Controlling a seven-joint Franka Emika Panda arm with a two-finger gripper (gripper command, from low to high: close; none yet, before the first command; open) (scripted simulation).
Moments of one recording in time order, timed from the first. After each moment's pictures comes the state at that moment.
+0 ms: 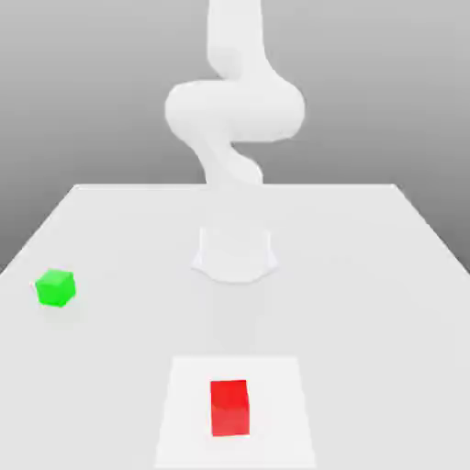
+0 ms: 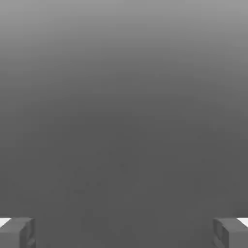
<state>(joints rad) 0.01 -0.71 -0.01 -2.33 0.00 2.34 0.79</state>
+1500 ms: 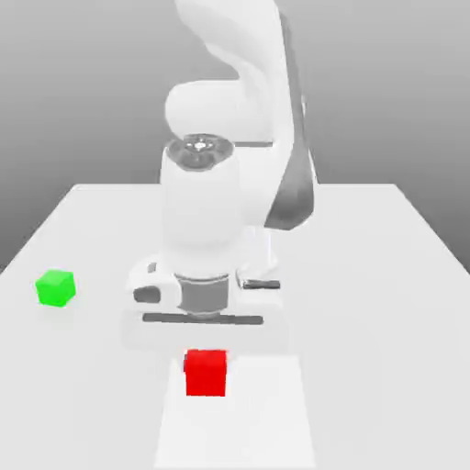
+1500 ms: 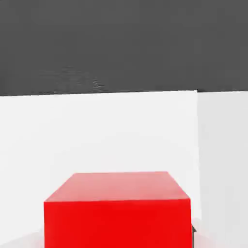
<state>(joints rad) -0.16 0.05 -0.14 -2.67 -0.04 2.73 0.86</state>
